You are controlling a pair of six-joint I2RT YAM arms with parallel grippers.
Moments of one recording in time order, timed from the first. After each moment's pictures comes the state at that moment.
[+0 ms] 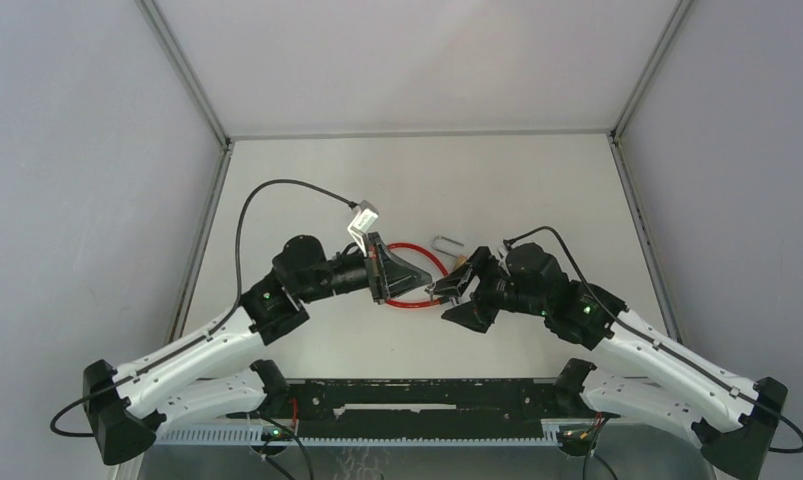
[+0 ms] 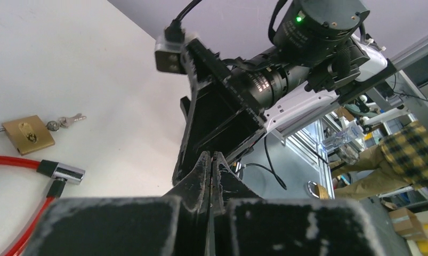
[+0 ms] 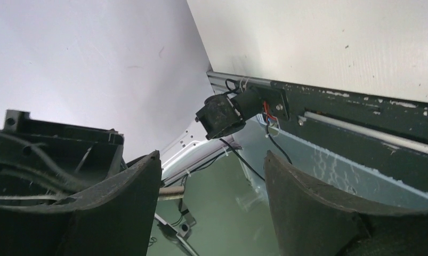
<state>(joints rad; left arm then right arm) -0.90 0.90 0.76 0.13 0.40 -0.65 0.87 0.81 0.79 -0.54 -0.20 1.57</state>
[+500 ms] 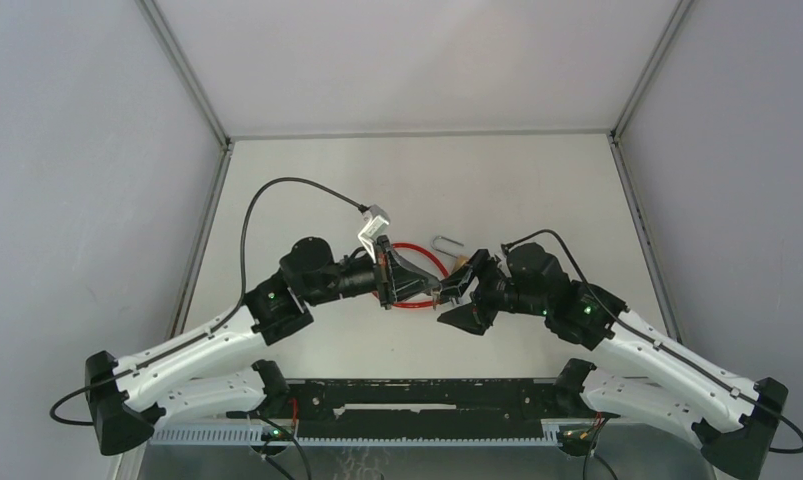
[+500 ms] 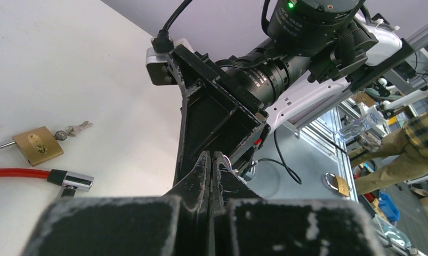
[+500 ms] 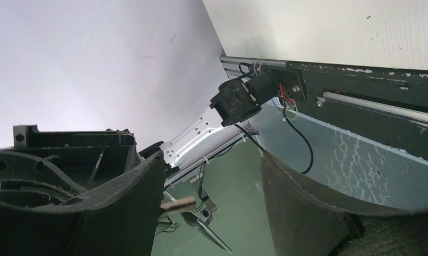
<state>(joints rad) -0.98 0.94 0.81 0.11 0.34 -0.55 0.87 0.82 0.79 -0.52 -0.27 1.68</state>
